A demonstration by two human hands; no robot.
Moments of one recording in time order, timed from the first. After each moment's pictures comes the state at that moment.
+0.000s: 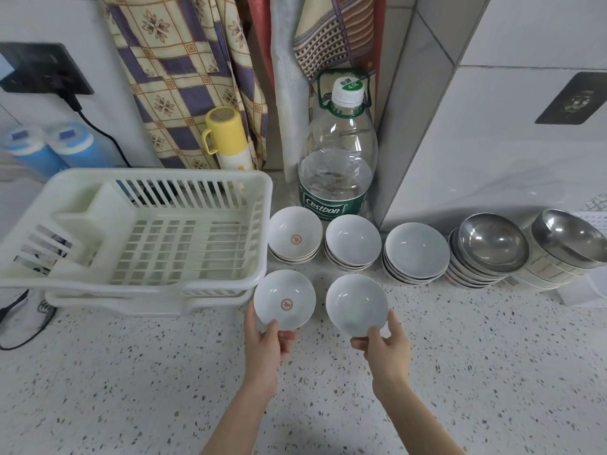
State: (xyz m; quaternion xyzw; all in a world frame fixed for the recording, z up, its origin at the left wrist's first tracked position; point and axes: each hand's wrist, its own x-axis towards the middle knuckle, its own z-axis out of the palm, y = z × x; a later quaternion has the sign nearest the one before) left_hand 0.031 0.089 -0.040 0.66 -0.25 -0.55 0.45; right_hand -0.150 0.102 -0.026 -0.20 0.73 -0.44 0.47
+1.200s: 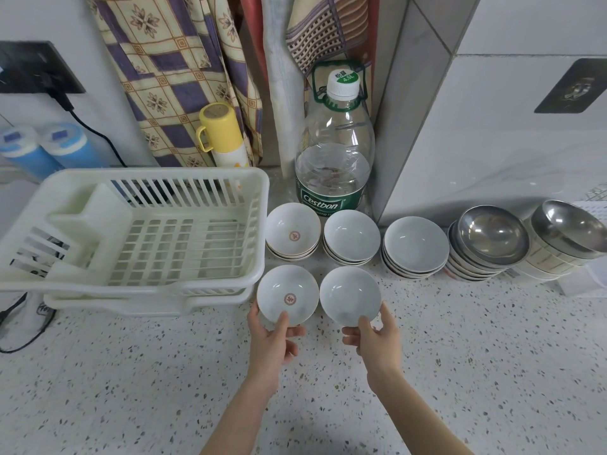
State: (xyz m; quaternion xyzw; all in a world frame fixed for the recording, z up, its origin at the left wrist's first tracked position) left_hand 0.026 0.088 -0.038 0.65 -0.24 -0.60 0.40; right_hand -0.144 0.097 -0.024 -0.20 0.71 -0.45 0.51
